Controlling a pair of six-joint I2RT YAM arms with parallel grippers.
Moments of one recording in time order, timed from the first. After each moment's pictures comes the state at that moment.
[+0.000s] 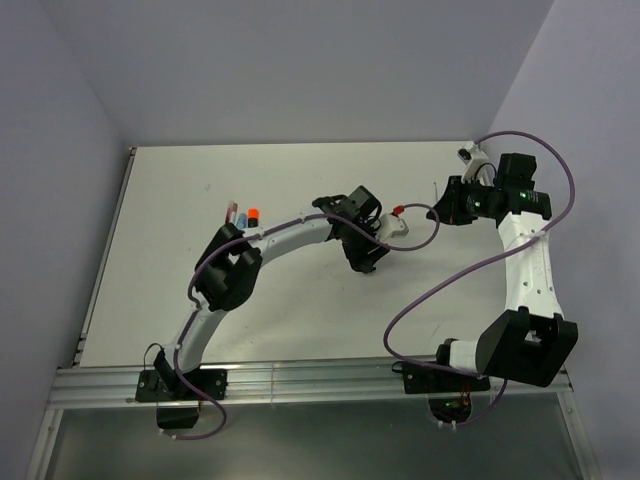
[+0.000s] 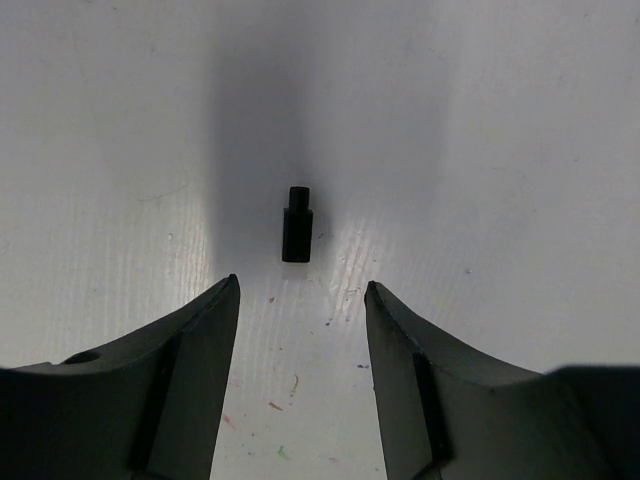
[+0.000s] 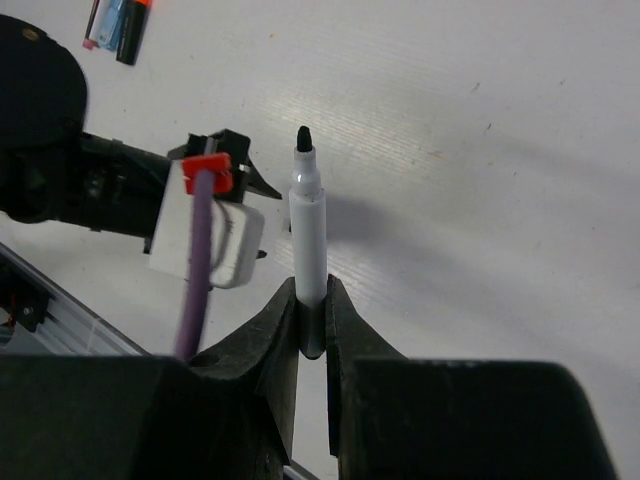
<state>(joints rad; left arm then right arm) -0.90 2.23 1.89 -0.68 0.37 0.31 -0.25 1.29 1.26 -0.88 -0.73 -0.20</state>
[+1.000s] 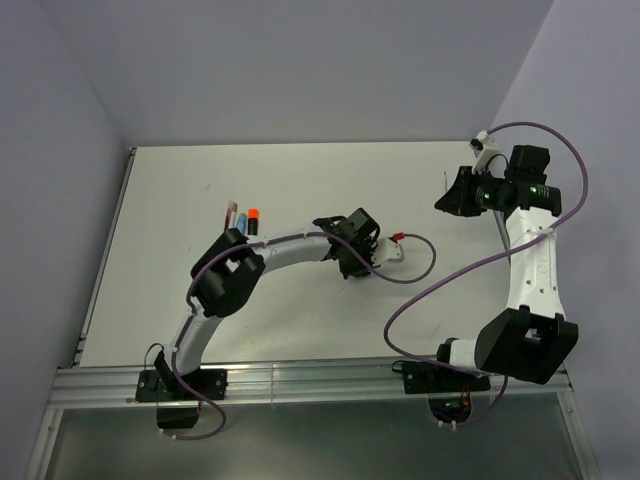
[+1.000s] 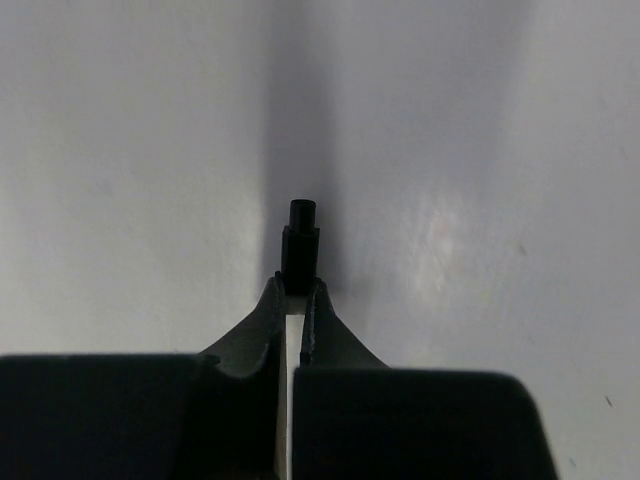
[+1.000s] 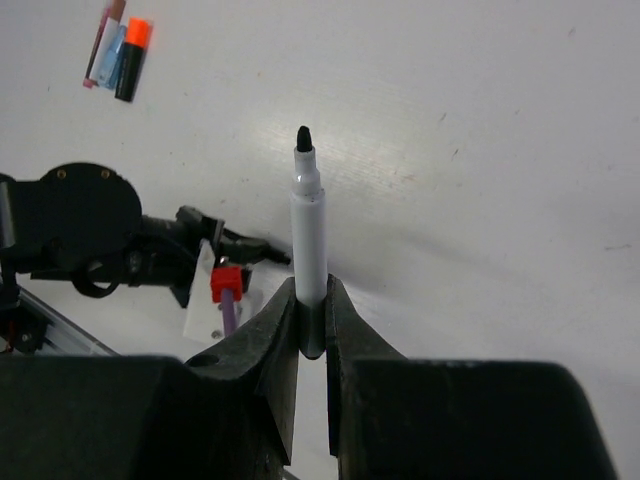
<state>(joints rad) -0.96 2.21 1.70 -0.51 0.24 0.48 -0.30 1.30 1.33 -0.90 -0.73 -0.18</state>
